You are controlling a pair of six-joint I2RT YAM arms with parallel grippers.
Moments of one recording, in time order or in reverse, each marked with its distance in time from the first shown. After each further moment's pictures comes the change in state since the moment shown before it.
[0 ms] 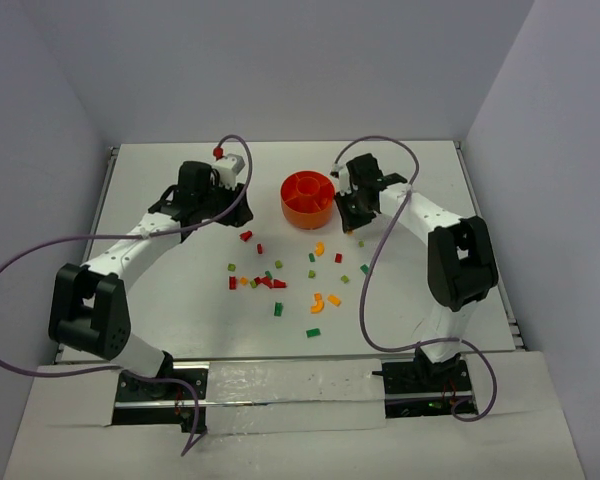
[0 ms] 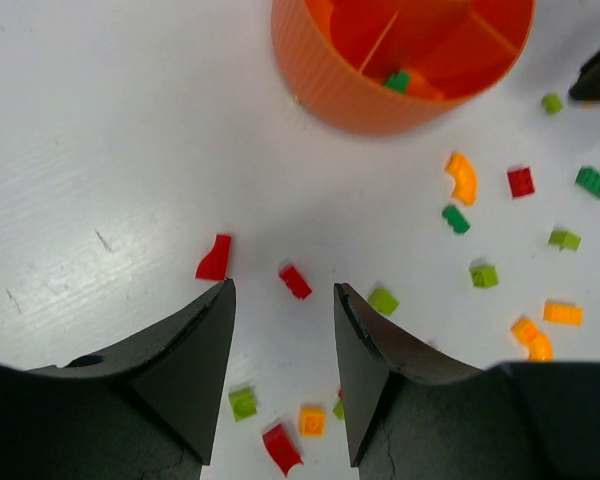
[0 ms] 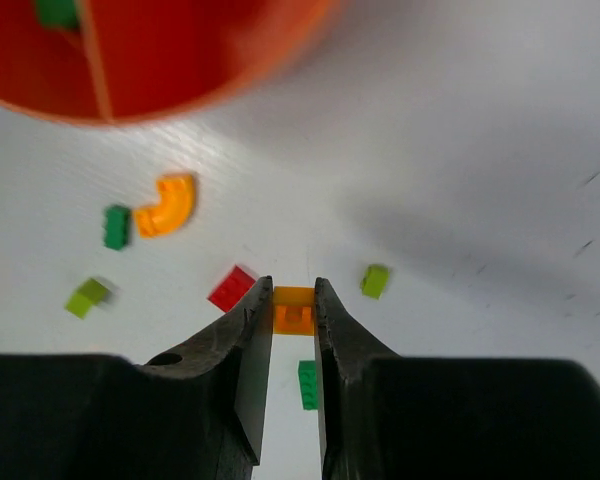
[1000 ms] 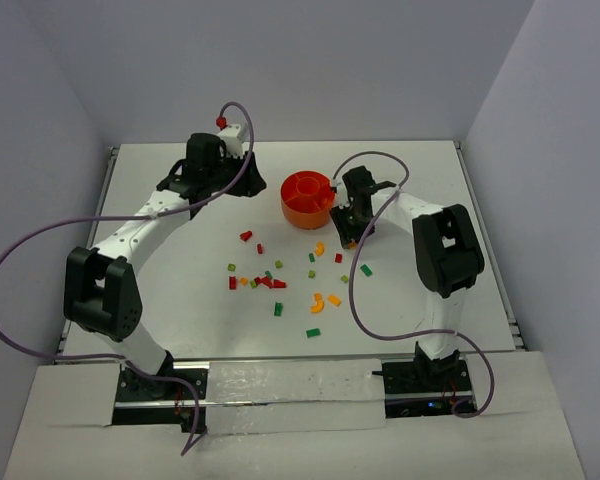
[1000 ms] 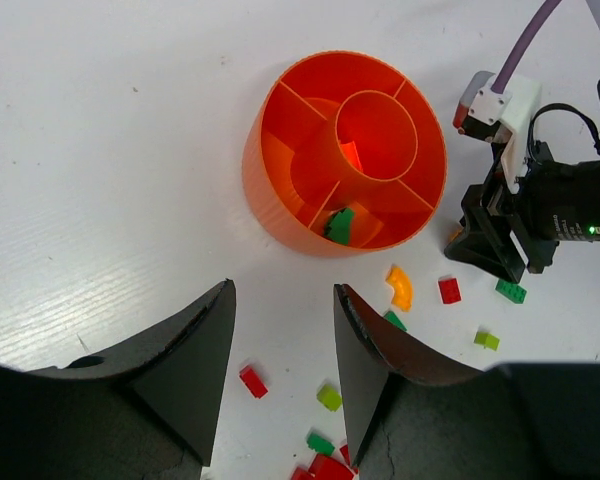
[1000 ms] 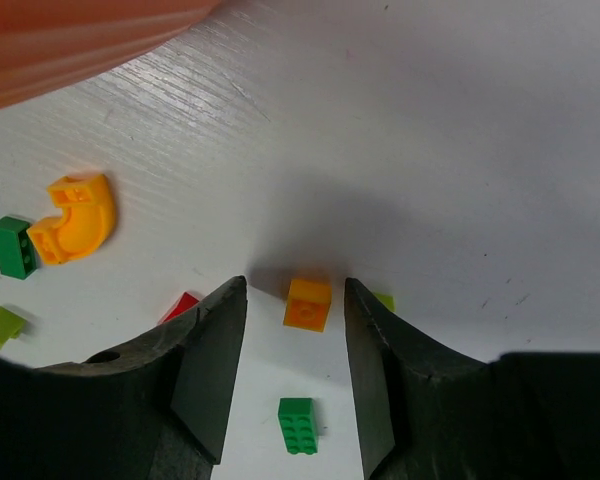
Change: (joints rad) left arm -0.031 0.130 0.258 0.010 -0.018 -0.143; right arm -0.008 0.129 -0.039 0.026 0.018 -0.004
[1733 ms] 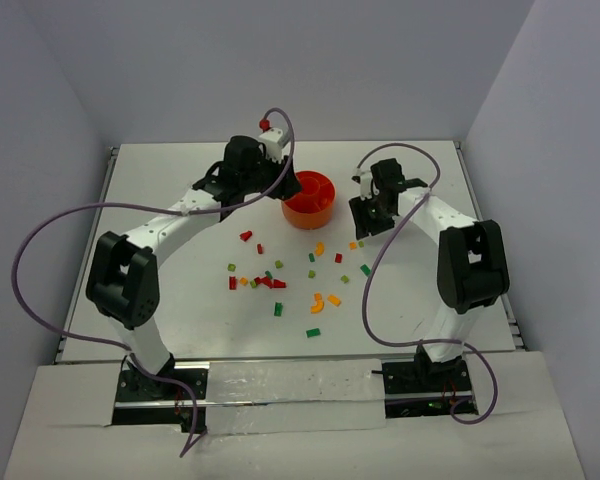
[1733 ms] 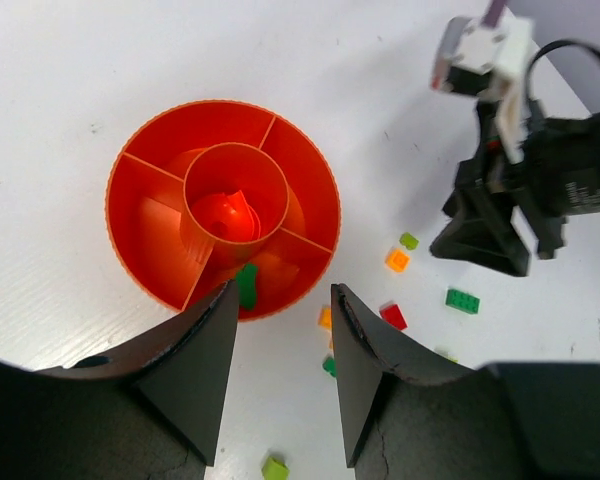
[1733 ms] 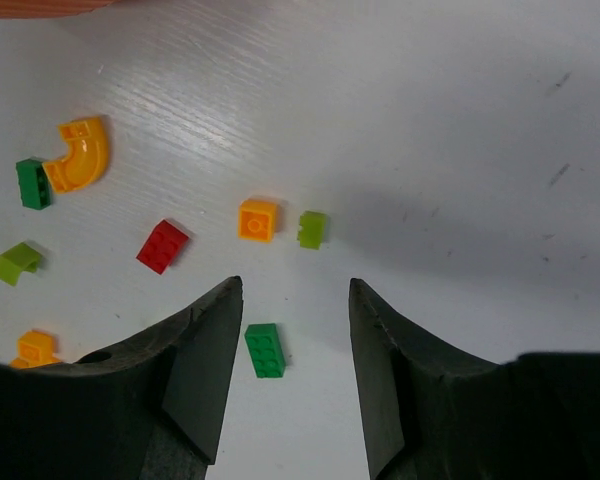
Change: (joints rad) left arm -0.167 0.134 0.076 0.140 0.005 0.023; right arm -0.127 -0.176 -0.068 -0.025 -0.087 -0.031
